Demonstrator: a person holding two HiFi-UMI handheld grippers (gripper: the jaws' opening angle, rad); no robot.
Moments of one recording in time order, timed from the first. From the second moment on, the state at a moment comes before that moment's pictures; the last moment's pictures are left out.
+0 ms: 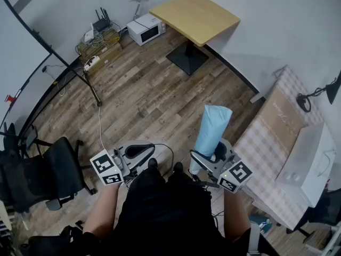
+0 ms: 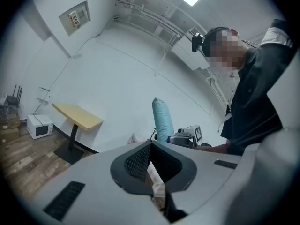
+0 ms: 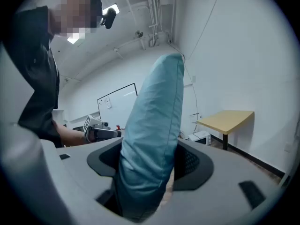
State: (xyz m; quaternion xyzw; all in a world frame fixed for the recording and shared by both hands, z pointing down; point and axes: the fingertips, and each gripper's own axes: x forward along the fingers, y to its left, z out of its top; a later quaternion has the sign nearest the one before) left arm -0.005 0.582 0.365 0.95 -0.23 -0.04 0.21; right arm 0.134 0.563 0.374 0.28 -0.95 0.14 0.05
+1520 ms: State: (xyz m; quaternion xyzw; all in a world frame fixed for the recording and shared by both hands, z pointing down) left arm -0.154 0.484 0.425 0.94 -0.25 -0.06 0.22; right arm 0.032 0.453 0.387 0.36 -0.91 0.17 0.10
